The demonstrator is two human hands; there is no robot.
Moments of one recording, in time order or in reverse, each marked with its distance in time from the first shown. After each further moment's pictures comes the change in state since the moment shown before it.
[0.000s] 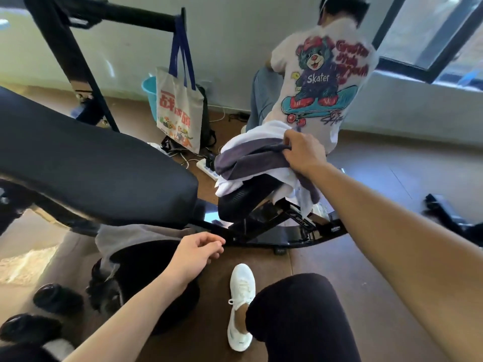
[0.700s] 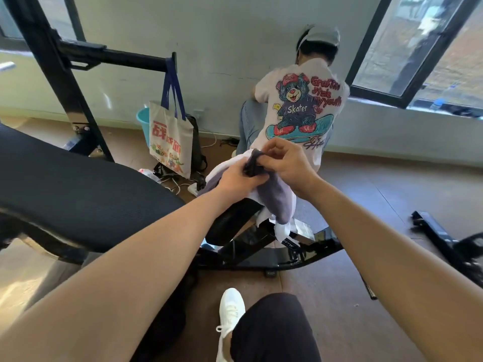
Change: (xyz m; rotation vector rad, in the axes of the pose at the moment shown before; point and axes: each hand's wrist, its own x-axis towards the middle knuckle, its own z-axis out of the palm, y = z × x) left_hand 0.099 0.191 0.073 0.064 -0.052 0.508; right_hand -0.033 -0.005 -0.065 0.952 0.016 -0.185
